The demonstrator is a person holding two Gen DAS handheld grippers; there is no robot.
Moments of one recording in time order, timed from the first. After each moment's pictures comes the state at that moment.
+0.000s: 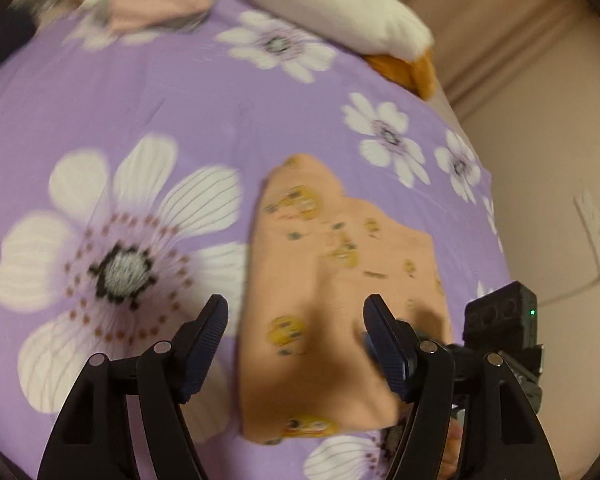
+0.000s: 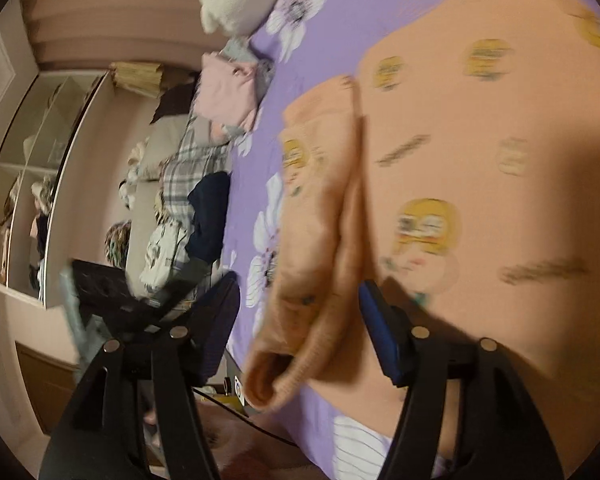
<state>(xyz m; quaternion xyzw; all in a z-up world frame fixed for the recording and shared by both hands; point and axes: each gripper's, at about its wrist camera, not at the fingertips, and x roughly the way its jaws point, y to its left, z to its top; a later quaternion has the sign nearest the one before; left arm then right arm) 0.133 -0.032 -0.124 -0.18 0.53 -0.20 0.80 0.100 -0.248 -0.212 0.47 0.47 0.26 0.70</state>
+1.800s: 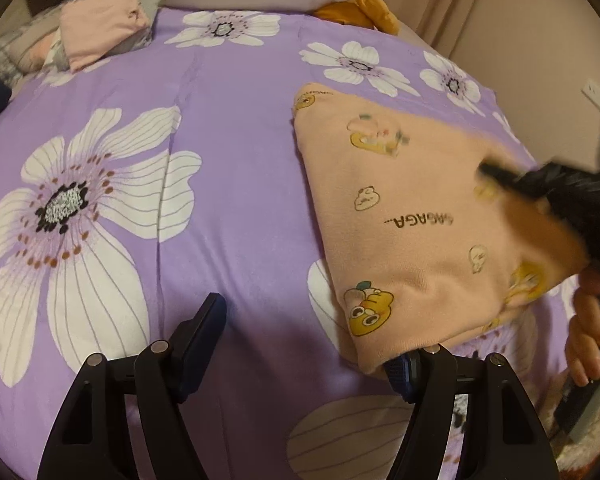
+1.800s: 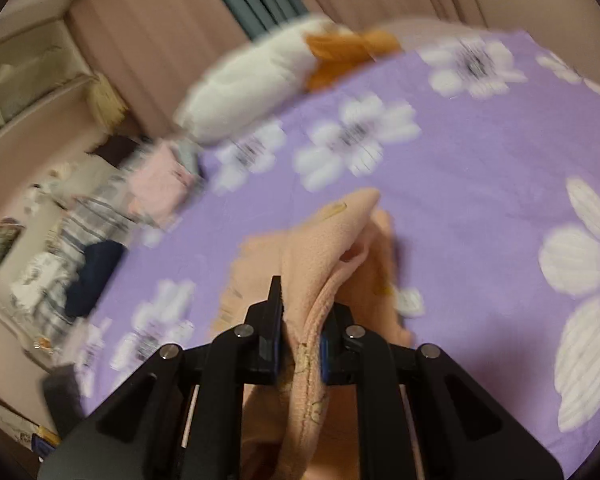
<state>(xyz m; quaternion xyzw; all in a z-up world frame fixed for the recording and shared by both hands) 0.058 -0.125 -0.177 0.00 0.48 -0.21 0.85 0.054 -0.350 -0.174 0.27 0.40 0.00 0.88</state>
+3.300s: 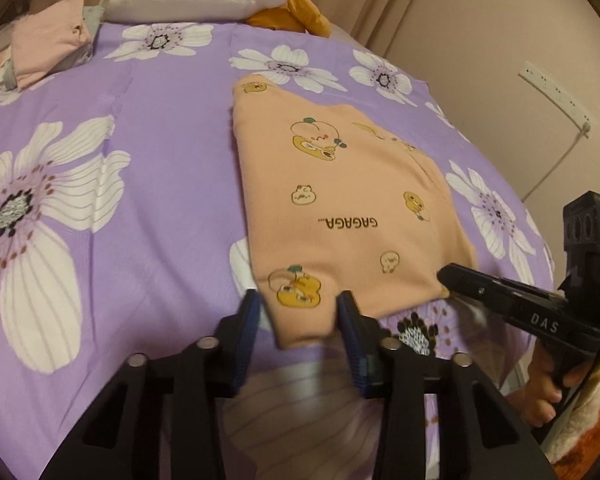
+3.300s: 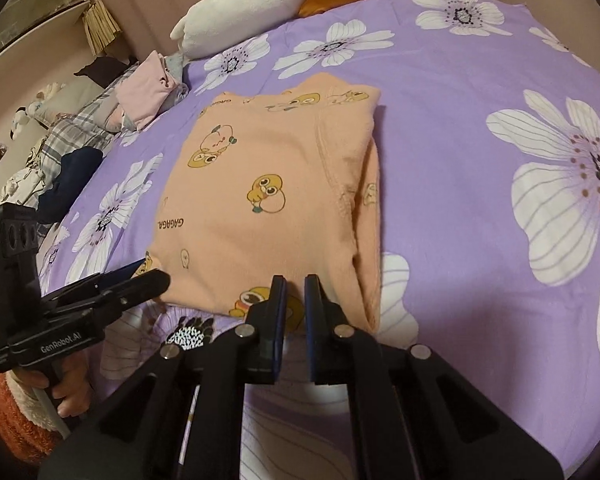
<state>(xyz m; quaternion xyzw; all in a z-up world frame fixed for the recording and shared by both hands) 0.032 -0.125 -0.168 -0.02 0.45 -0.32 0.83 -0.033 -0.335 -0.205 0.18 0.43 0.04 0.88</state>
